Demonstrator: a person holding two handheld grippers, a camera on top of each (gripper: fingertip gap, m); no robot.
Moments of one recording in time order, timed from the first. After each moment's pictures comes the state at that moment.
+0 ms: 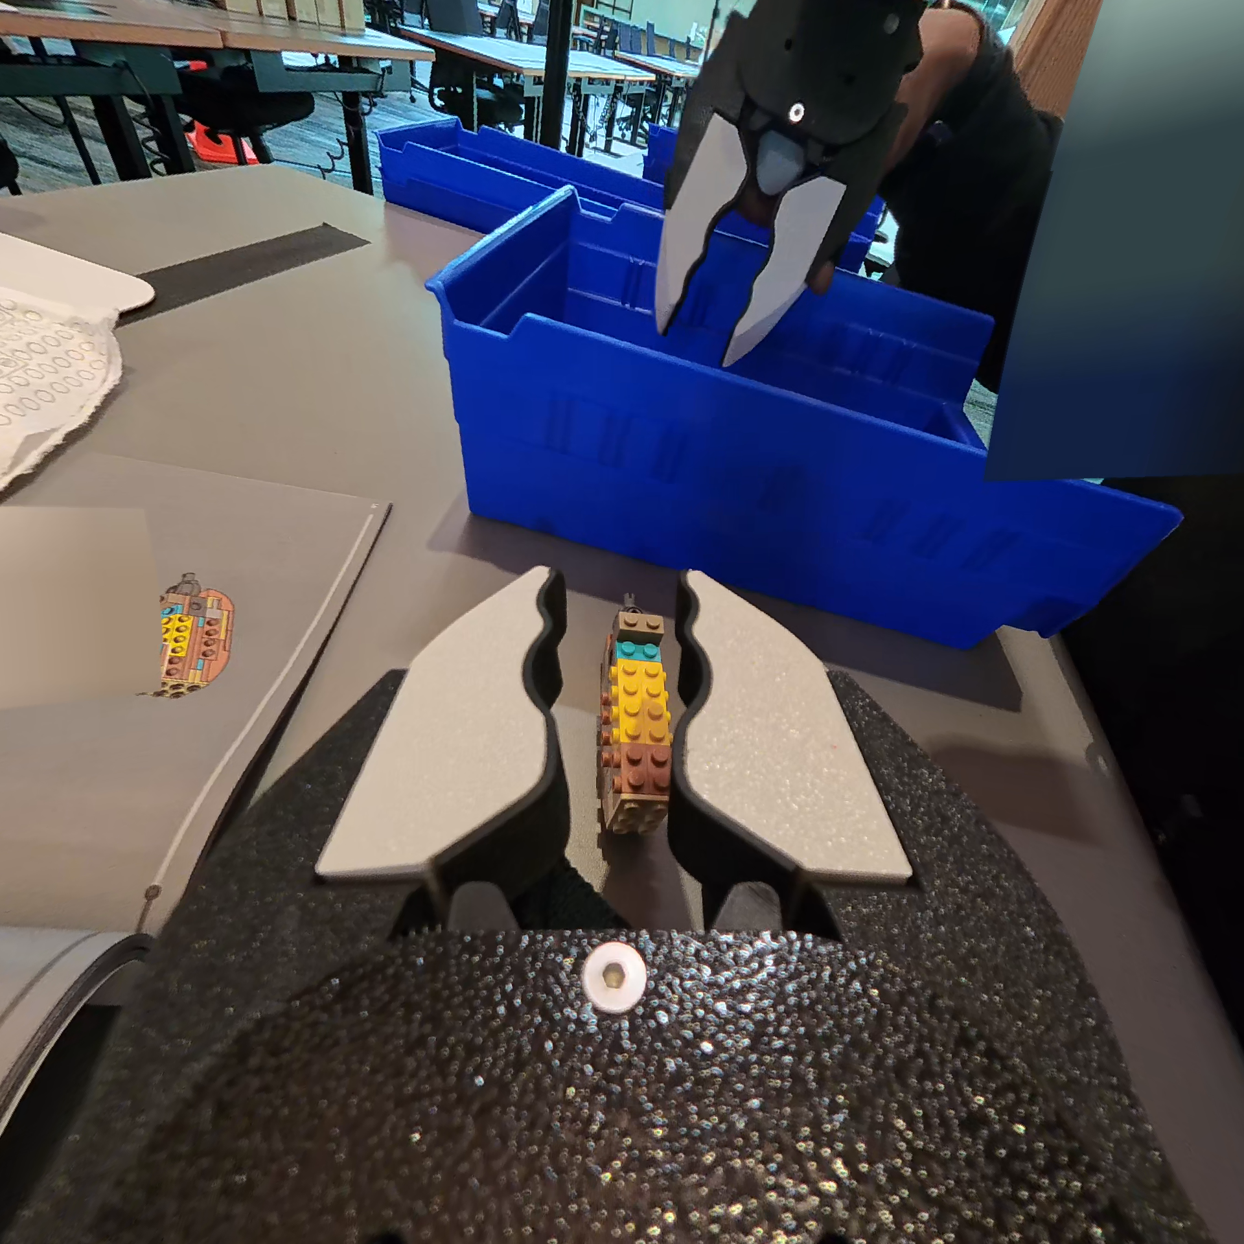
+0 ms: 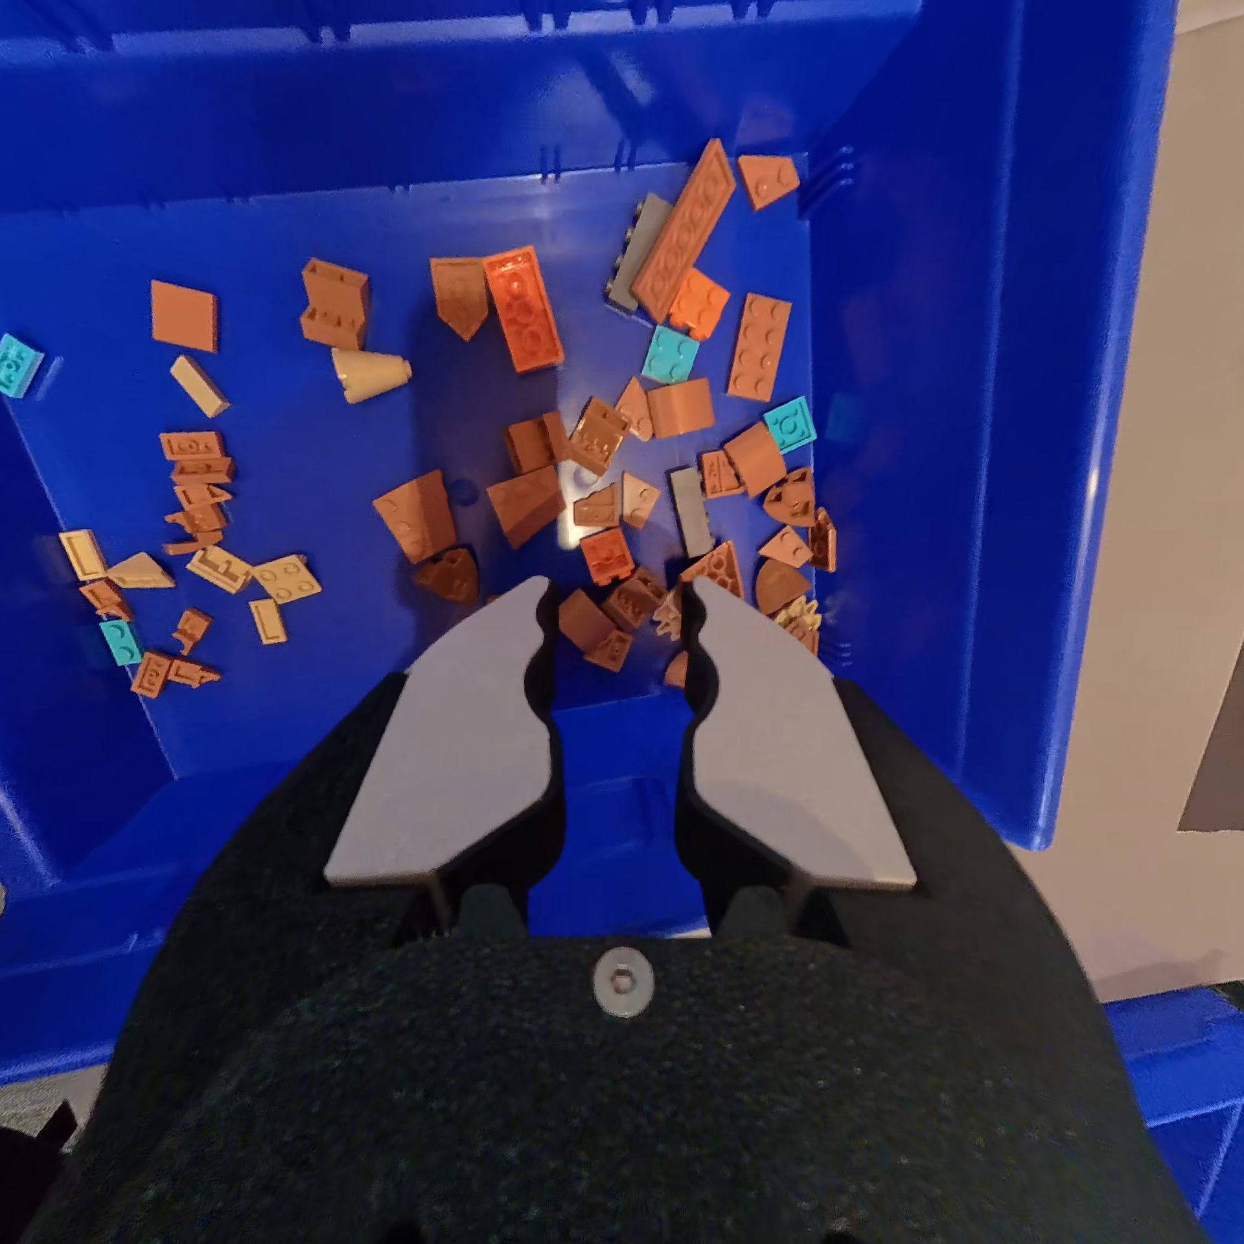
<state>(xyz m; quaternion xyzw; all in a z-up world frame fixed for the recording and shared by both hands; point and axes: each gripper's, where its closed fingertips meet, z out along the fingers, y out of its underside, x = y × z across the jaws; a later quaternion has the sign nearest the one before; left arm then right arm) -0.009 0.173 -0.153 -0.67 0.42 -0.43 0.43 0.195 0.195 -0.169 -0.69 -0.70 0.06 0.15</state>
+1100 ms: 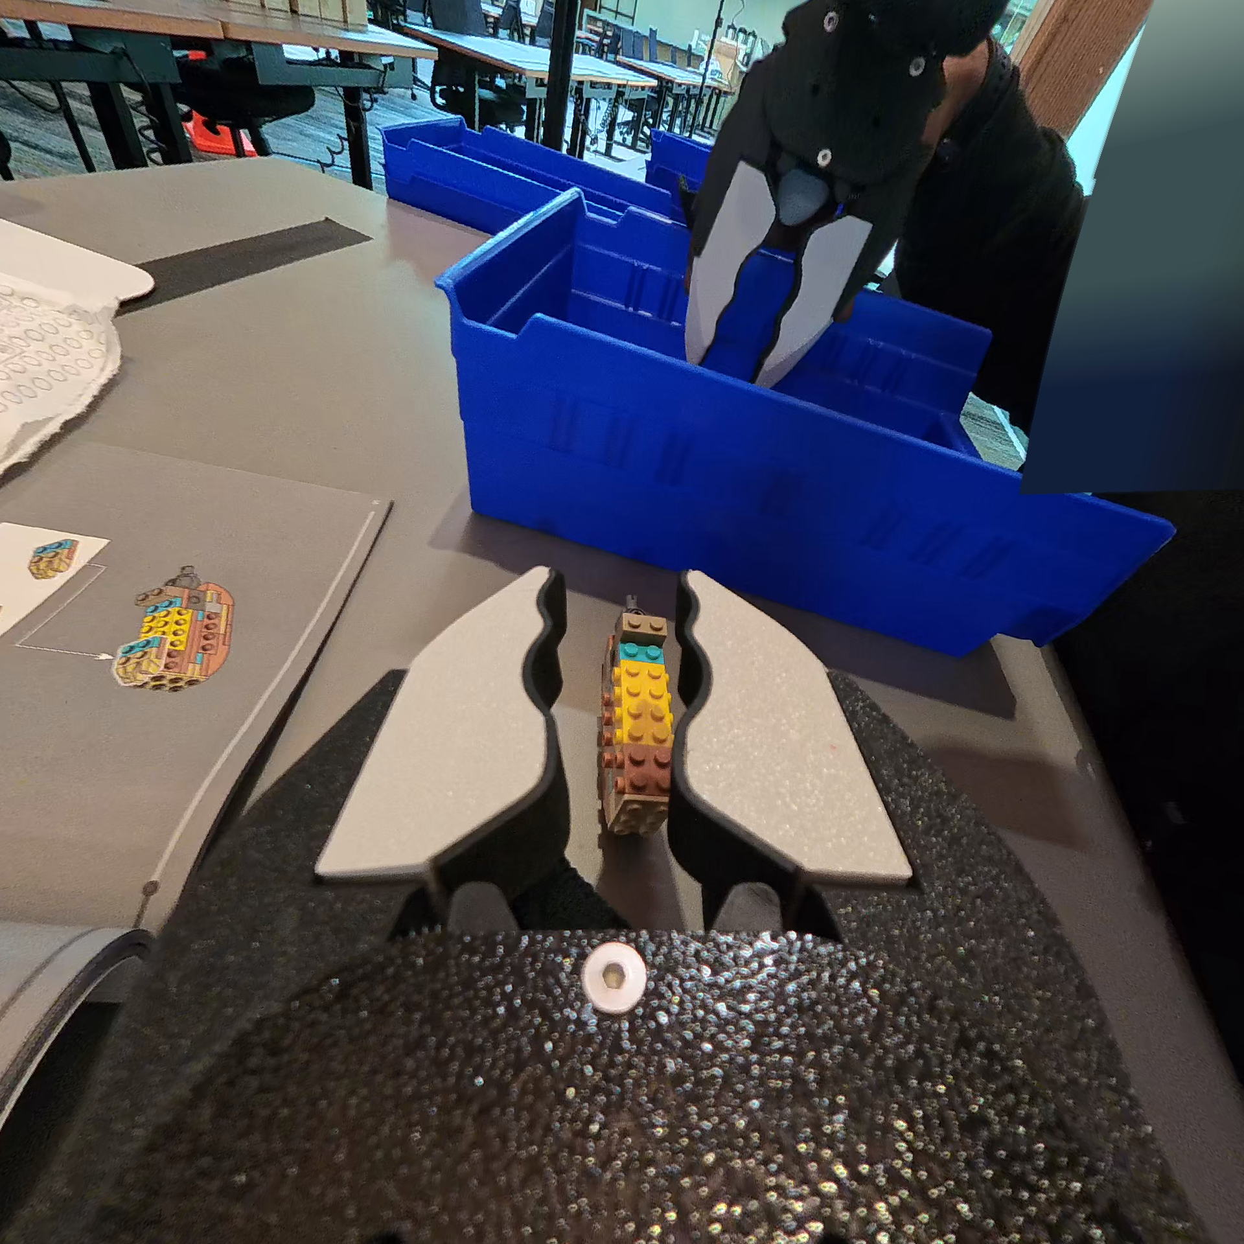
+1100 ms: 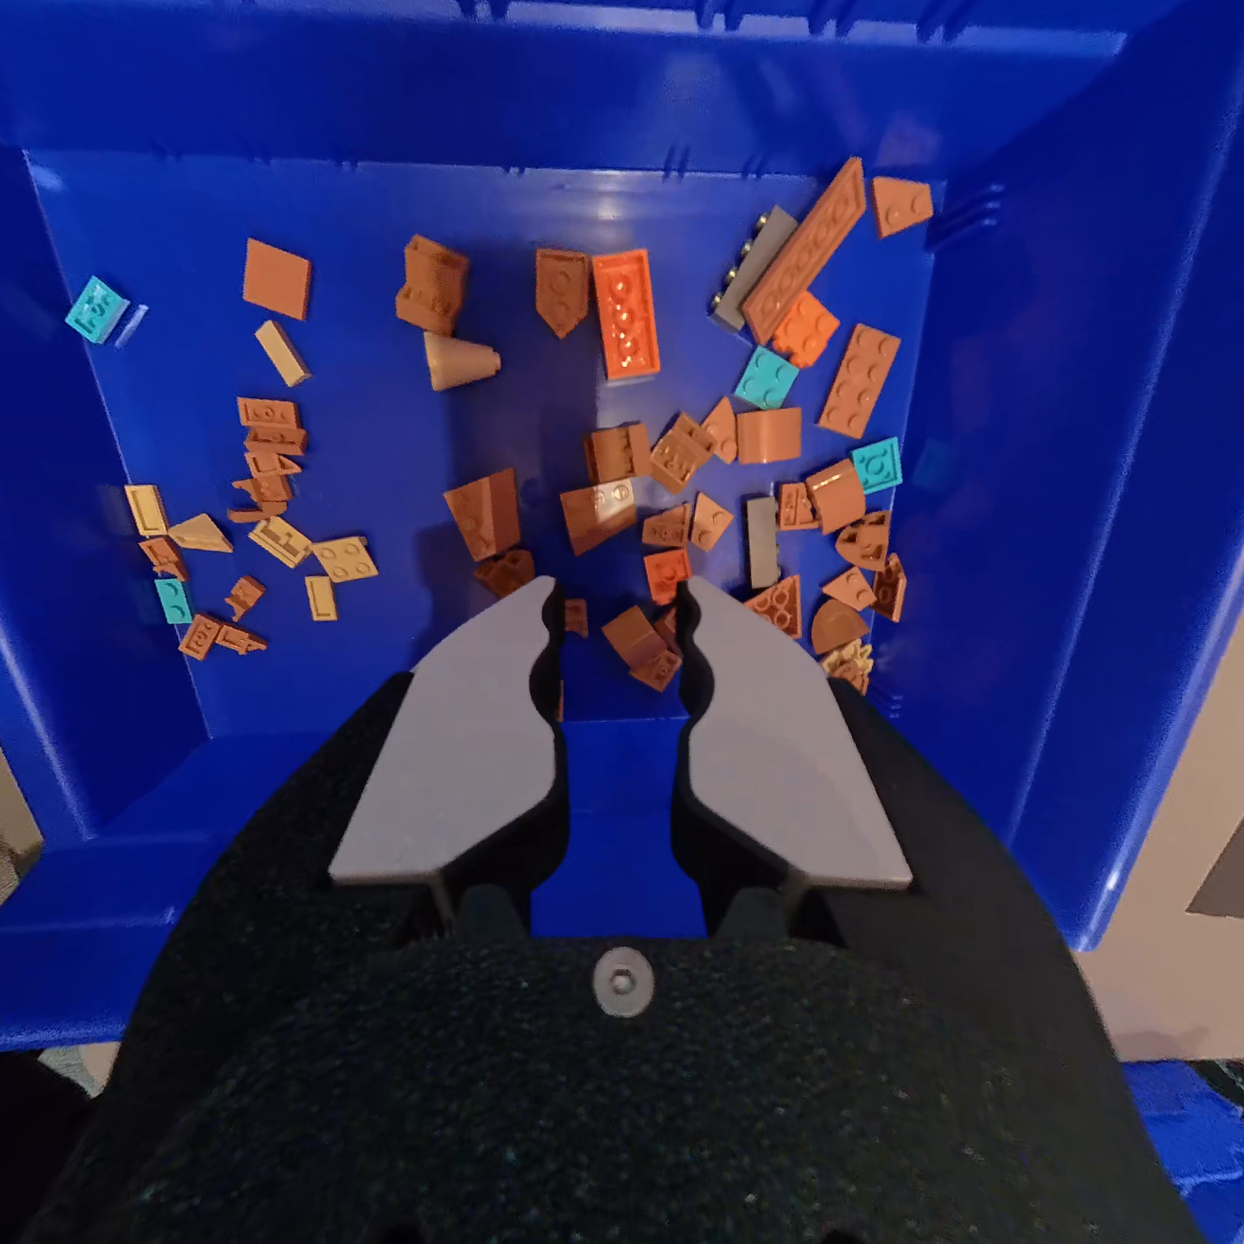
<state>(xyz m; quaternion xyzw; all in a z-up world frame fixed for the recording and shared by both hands) -0.010 0.176 -0.153 -0.68 0.41 -0.44 0.43 0.190 0.174 -0.177 -0.65 -0.75 0.06 0.11</state>
